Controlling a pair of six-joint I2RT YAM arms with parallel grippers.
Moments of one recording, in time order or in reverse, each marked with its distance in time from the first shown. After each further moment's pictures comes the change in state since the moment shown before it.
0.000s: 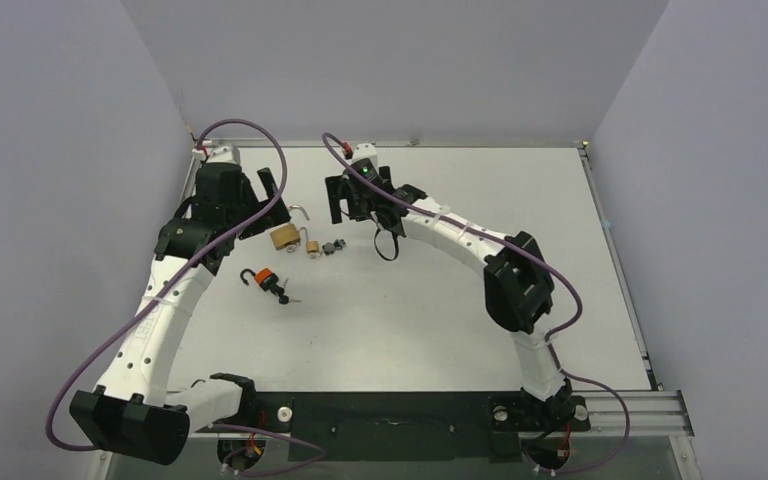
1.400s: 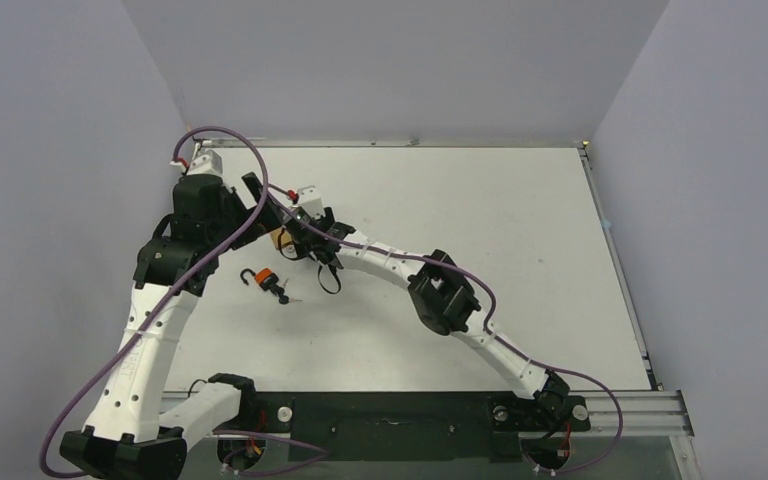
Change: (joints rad) left arm 0.044 -0.141 -0.008 -0.061 0.089 -0.089; right arm 0.193 0.607 0.566 -0.106 0.196 0.068
